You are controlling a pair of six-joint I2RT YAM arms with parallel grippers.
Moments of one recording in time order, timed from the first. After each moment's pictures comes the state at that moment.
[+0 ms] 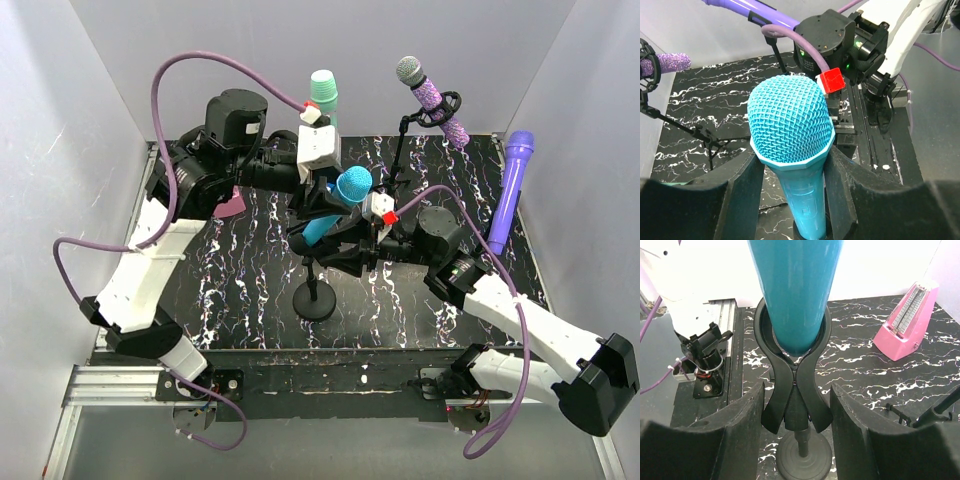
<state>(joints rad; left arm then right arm) -0.75 1.59 2.27 -1.06 0.76 0.48 0.77 1.04 0.81 0.25 -0.70 0.01</state>
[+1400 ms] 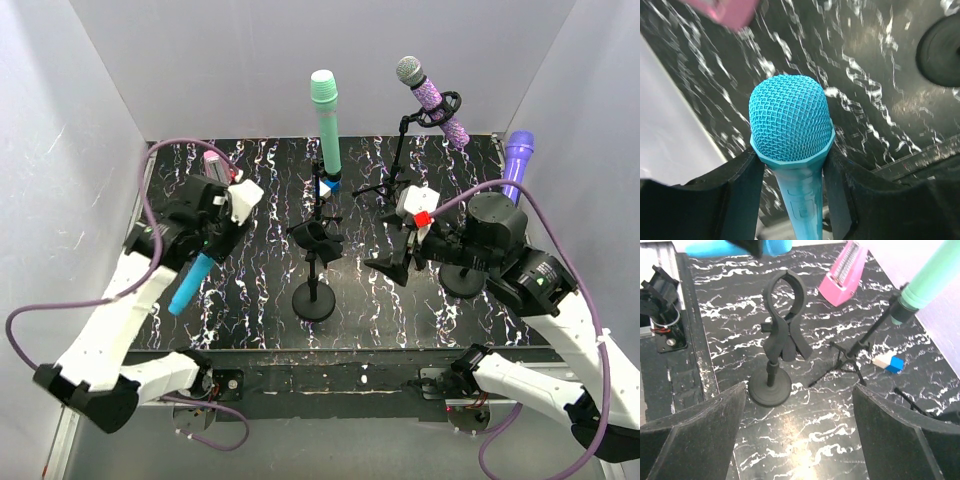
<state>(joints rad) -0.52 1.10 1.46 -1.15 -0.20 0.36 0.74 0.87 1.22 -0.58 -0.47 -0.28</state>
